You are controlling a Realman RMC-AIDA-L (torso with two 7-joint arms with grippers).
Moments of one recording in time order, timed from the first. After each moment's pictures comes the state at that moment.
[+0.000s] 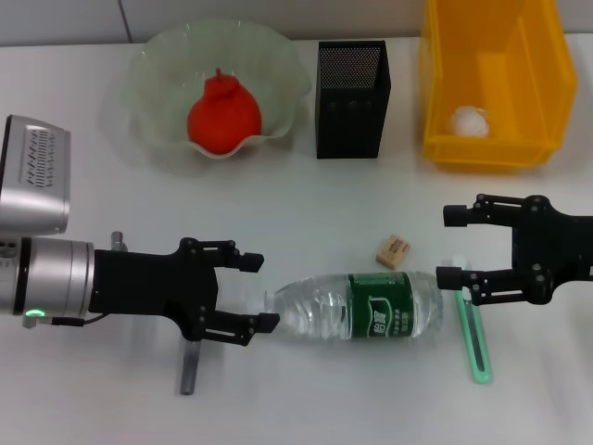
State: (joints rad) left arm -0.49 -2.05 1.06 0.61 1.93 1.52 -1.25; right arm 0.41 2.03 -0.77 -0.74 -1.94 -1.75 1.28
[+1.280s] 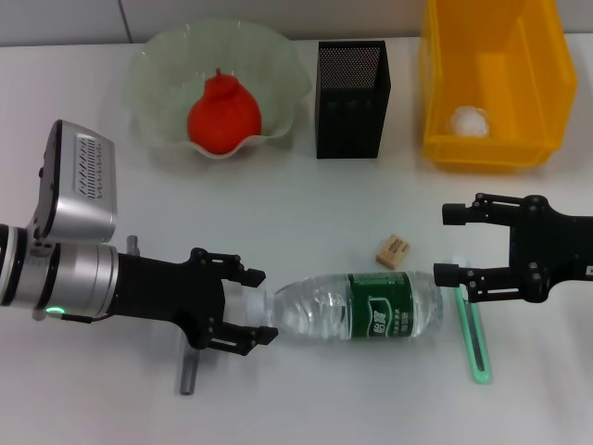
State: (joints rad) left arm -0.51 -2.07 1.12 0.65 2.03 1.43 -1.28; right arm 0.41 2.04 -0.77 -0.73 -1.94 -1.74 1.28
